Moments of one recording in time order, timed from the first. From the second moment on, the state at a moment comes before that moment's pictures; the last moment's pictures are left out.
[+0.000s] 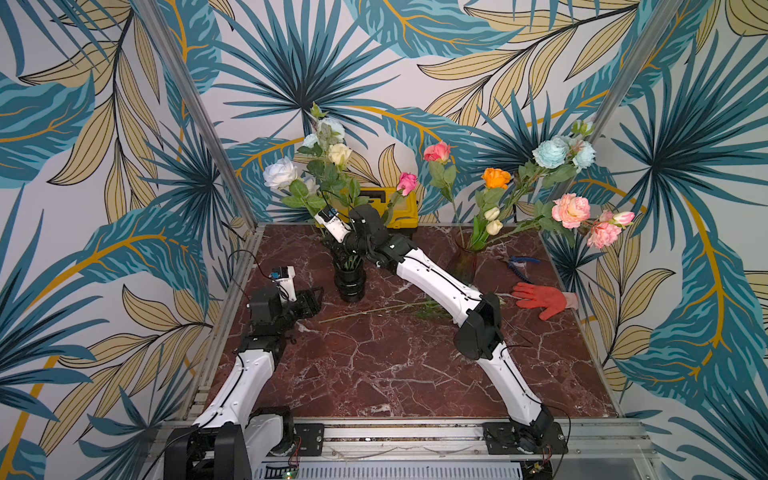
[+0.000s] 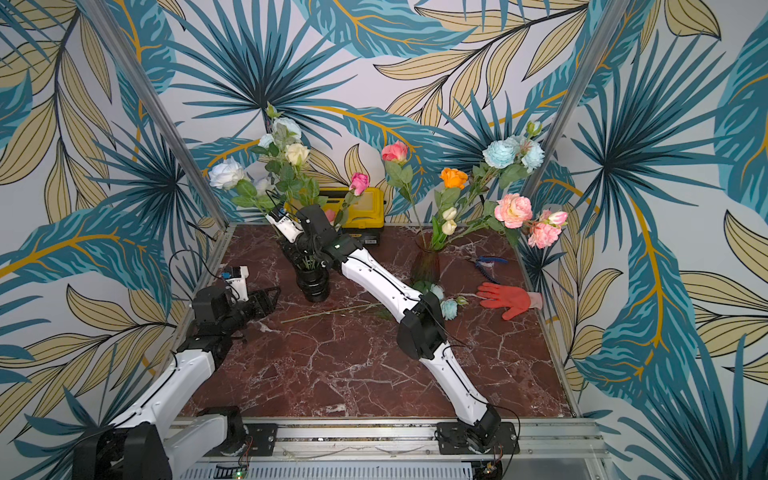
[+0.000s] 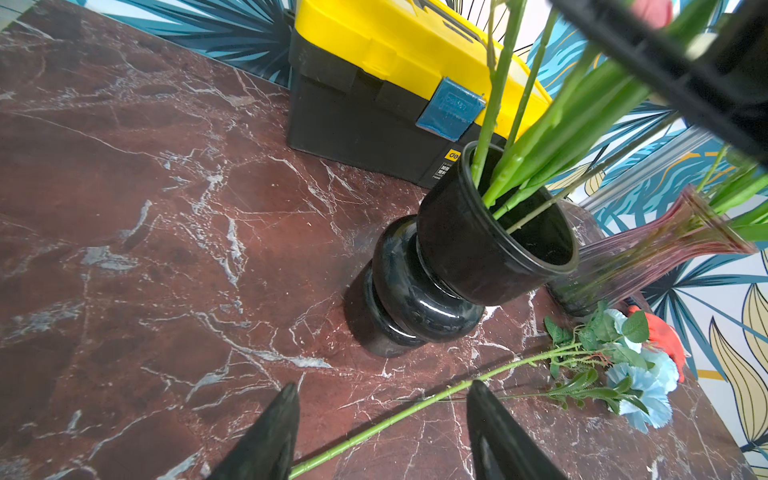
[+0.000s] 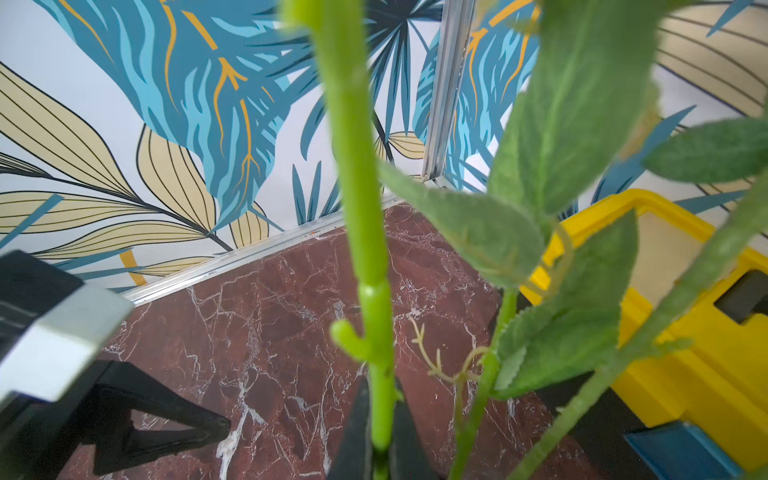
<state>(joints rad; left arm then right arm) 0.07 1.03 0.49 0.12 0.41 -0.37 0.79 2.40 2.49 -0.47 -0.23 -0.13</state>
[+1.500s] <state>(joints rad) -0.40 1.11 0.82 0.14 0.76 -0.21 0.82 1.35 1.32 -0.17 -0.02 0.01</state>
